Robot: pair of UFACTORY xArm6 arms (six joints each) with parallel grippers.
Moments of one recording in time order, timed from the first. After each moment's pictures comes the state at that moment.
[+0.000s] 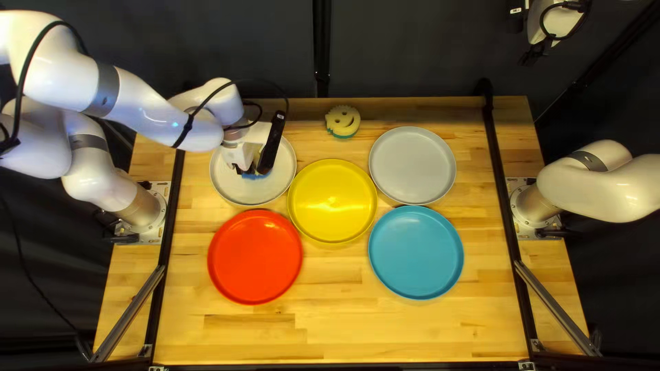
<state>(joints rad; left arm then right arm) 0.46 -0.19 -0.42 -0.28 0.66 0.88 -1.10 -0.69 -0.85 0.01 1.50 -0.91</state>
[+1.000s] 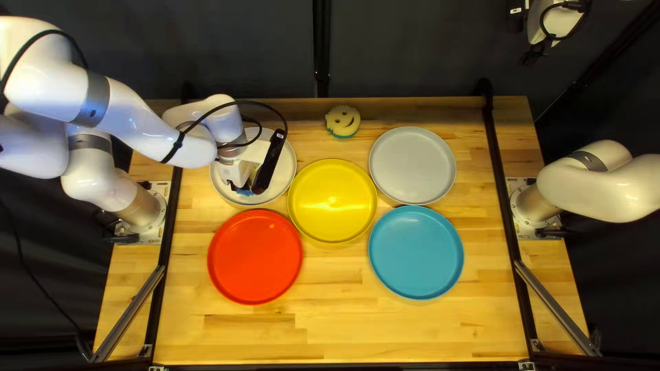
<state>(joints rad) 0.35 -0.18 -0.41 -0.30 0.68 0.85 -1.10 -0.69 -0.85 0.01 1.50 -0.91</state>
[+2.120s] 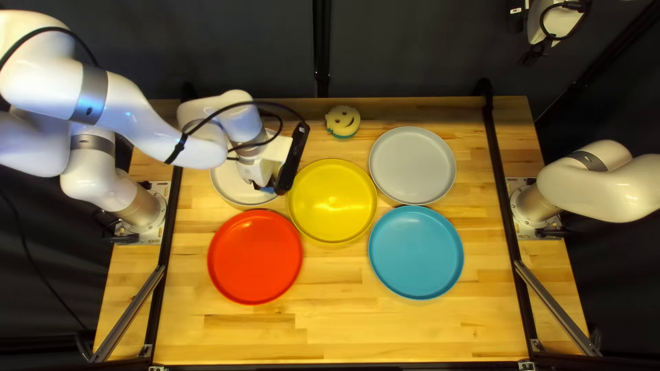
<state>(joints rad) -0.01 -0.28 -0.54 -0.12 0.66 0.41 -1.10 -0.69 -0.85 0.01 1.50 -0.91</state>
